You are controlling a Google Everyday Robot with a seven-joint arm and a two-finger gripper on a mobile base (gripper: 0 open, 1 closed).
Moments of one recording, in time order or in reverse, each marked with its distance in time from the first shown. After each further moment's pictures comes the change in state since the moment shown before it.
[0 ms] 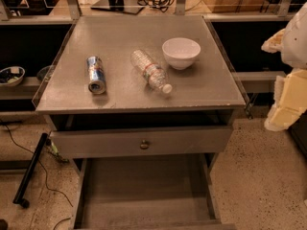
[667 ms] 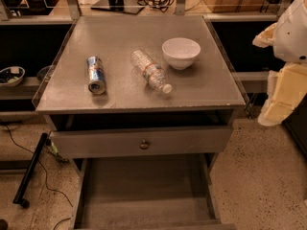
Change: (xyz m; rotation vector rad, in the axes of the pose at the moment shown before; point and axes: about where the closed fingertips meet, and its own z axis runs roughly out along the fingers) arm -0.017 -0.004 -0.002 0.002 -0.031 -0.048
